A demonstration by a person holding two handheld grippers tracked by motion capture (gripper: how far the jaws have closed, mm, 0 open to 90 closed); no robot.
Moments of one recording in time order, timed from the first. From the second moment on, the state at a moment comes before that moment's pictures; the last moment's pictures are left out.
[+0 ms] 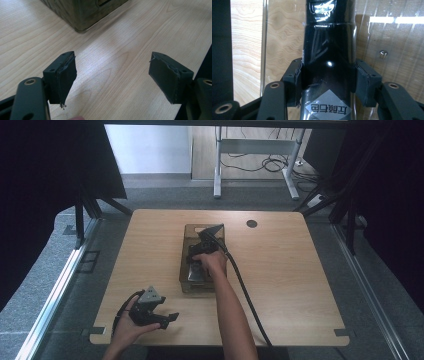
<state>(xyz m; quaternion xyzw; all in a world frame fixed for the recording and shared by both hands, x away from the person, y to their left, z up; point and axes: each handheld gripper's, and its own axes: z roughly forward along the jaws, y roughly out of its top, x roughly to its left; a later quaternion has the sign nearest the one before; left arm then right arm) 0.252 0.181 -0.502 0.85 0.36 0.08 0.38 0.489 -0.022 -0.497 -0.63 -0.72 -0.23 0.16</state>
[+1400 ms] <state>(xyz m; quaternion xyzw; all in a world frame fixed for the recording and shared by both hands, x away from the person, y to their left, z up) 0.253 0.179 -0.504 0.85 0.36 0.07 0.37 0.480 -0.030 -0.471 -0.60 -0.75 -0.23 0.13</state>
